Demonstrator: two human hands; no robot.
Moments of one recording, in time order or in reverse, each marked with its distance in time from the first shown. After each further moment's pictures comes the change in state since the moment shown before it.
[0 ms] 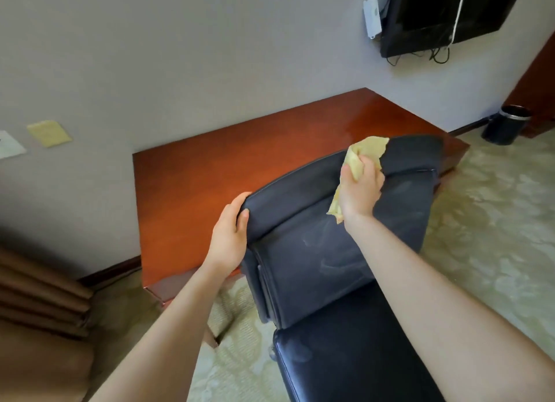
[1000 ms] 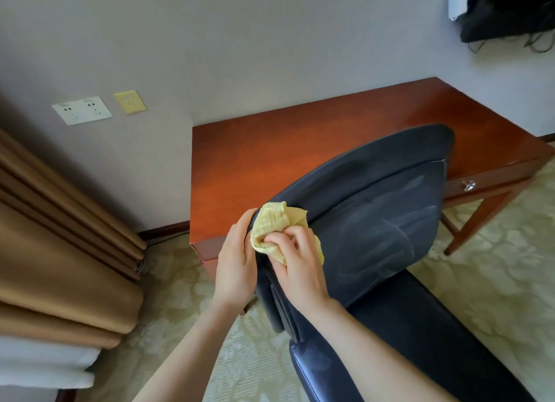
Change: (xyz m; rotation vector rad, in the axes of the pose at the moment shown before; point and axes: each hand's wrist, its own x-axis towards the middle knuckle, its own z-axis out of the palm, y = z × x) left_hand -0.110 -0.013 -0.014 -0.019 0.260 -0.005; right_hand -0.180 0.053 0.010 -0.112 -0.500 -0.898
